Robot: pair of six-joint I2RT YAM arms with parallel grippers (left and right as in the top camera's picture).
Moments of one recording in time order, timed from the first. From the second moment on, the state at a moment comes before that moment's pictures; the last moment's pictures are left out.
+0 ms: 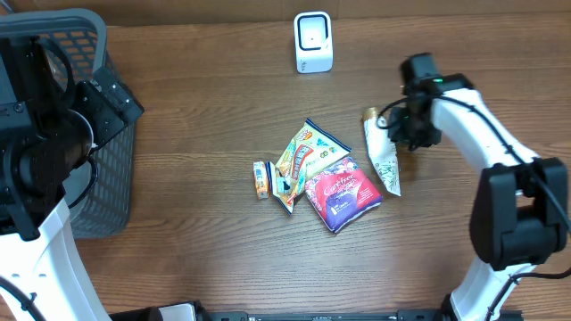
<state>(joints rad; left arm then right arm) 0.14 1.49 2.31 -1.69 -0.09 -0.54 0.12 1.96 1.45 -0.90 -0.05 0.29</state>
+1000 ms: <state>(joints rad) 0.14 1.49 2.31 -1.69 -0.09 -0.54 0.23 1.96 1.49 -1.03 -0.36 0.10</state>
